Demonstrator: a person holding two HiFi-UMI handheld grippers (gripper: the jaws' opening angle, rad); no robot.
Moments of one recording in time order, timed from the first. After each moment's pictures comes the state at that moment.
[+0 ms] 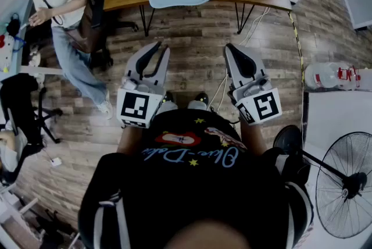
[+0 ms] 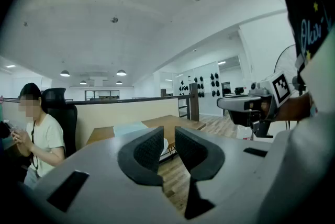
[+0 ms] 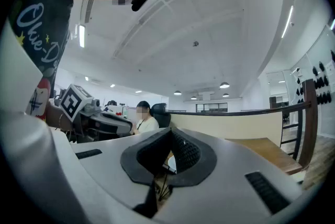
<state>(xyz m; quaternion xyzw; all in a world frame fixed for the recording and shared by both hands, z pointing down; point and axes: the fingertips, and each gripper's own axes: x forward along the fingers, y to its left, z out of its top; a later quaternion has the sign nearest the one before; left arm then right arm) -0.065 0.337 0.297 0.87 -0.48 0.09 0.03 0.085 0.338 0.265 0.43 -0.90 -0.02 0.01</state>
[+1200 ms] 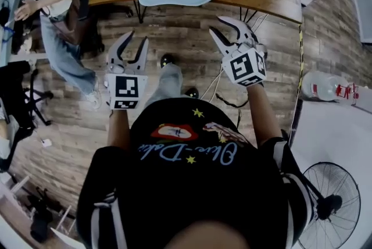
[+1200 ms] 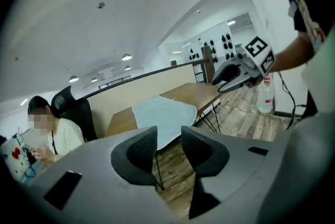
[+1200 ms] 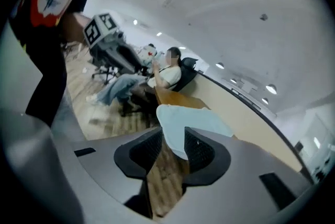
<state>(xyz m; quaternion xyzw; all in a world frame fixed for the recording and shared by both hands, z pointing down) -0.095 0.237 0.401 0.80 -0.54 0.28 0.02 0.091 0.185 0.407 0.26 -0.89 -0.17 0.33</state>
